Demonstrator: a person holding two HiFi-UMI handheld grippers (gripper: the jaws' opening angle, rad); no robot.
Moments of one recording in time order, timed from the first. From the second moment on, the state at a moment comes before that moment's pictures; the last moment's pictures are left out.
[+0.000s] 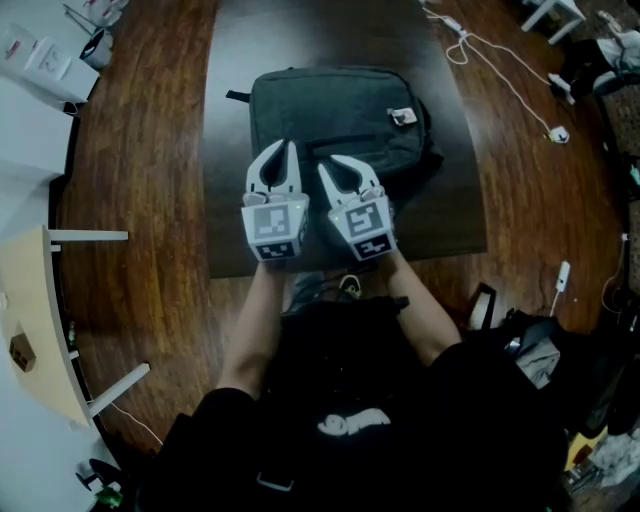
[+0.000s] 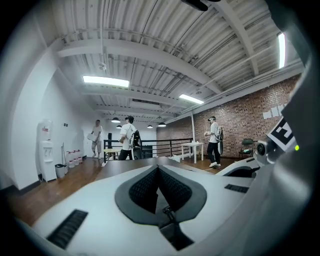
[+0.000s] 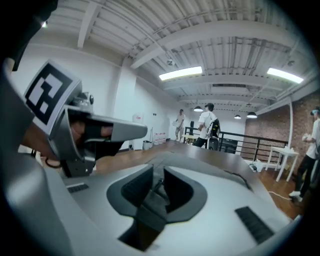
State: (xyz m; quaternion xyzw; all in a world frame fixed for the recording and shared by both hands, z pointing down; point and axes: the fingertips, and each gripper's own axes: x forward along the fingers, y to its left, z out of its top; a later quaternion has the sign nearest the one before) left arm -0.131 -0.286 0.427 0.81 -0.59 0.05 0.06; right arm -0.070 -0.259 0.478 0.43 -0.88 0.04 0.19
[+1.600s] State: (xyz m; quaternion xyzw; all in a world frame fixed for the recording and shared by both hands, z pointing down) left arm -0.153 -0.376 0.517 0.85 -0.51 0.07 0.09; right arm -0.127 -0.305 0.566 0.23 -0.77 -0.29 0.52
